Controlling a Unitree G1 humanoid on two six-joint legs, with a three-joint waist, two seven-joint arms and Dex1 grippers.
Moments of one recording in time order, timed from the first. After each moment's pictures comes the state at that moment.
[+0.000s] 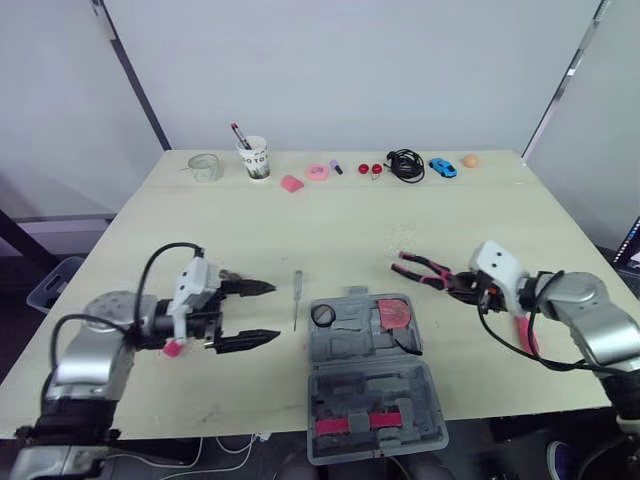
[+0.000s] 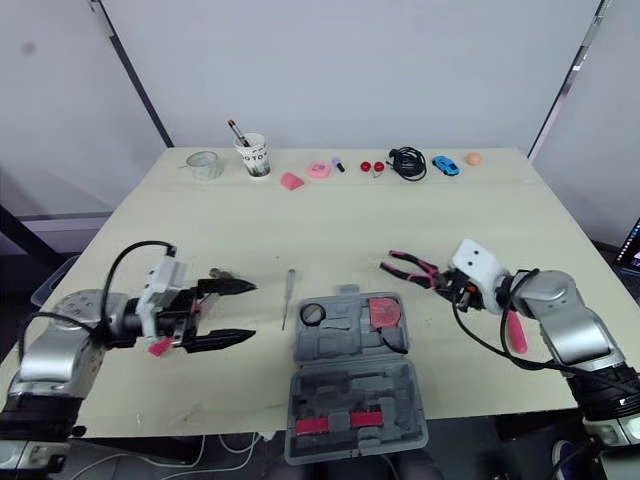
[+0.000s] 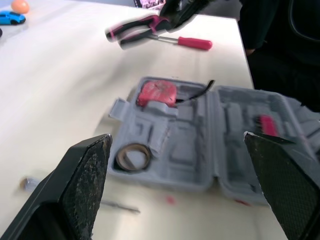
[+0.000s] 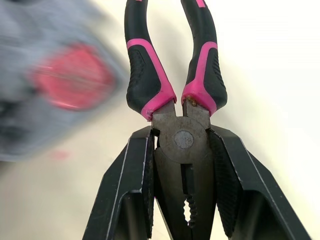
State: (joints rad) left arm -0.17 0.83 0.19 0.08 -0.50 0.16 -1.48; right arm -0.40 -0.76 0.06 0.00 0.11 0.52 0.84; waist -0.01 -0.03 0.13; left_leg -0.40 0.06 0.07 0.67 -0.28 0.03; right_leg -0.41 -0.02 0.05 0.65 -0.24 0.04
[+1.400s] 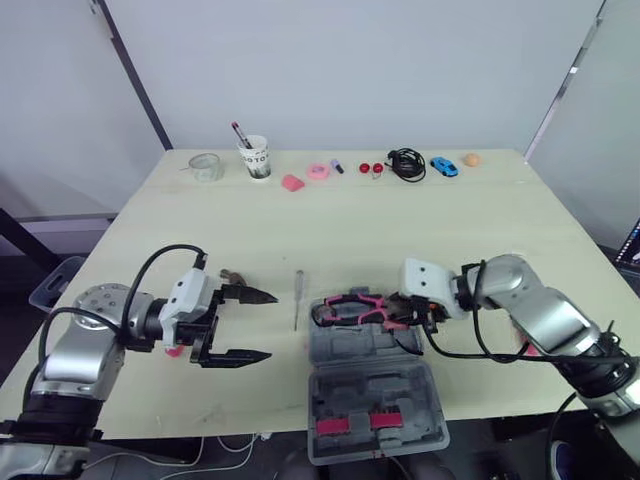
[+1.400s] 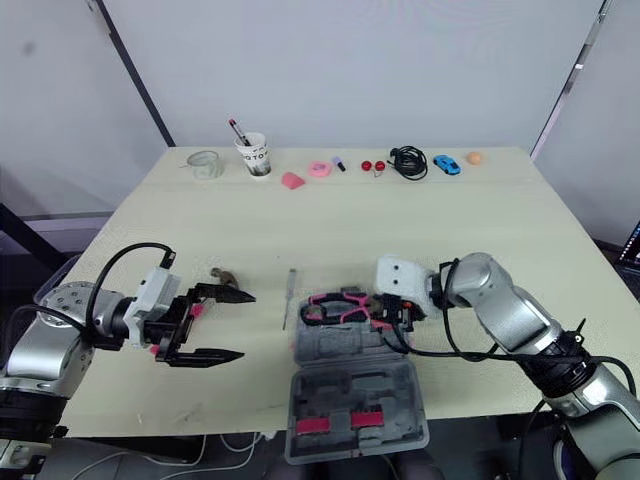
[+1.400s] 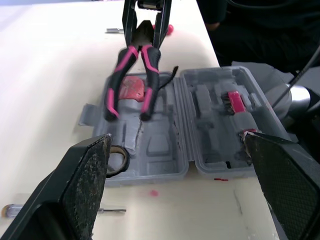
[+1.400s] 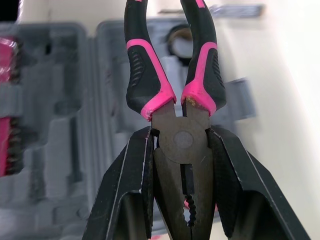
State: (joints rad) left arm -0.23 0.90 0.07 0.08 -0.49 -0.01 -1.55; right arm -0.64 -0.69 0.52 -0.23 0.07 0.60 1.09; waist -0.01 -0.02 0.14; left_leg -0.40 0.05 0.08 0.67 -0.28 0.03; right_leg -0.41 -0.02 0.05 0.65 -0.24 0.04
